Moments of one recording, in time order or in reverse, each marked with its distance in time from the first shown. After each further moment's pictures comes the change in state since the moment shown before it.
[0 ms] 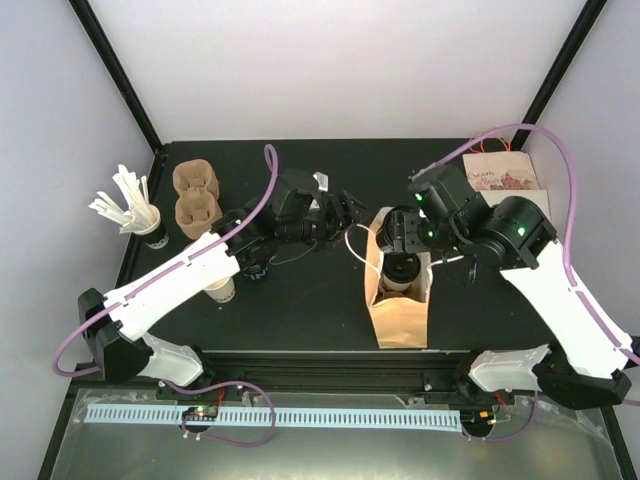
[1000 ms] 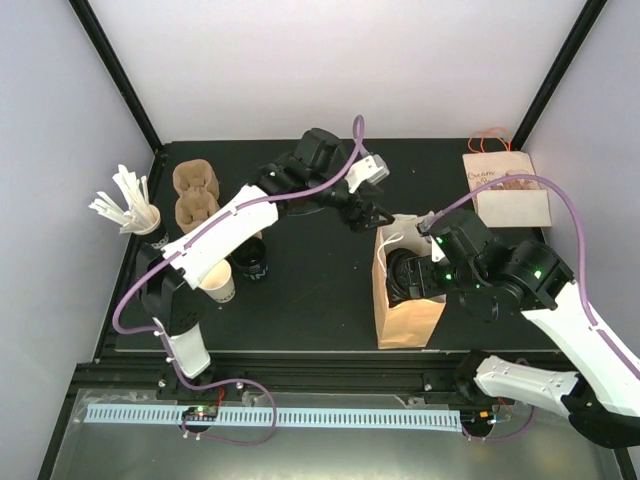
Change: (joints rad) left arm 0.144 0.361 0.344 -0.077 0.479 1.435; right arm -0.001 -0.288 -0.408 0.072 -0.206 -0.052
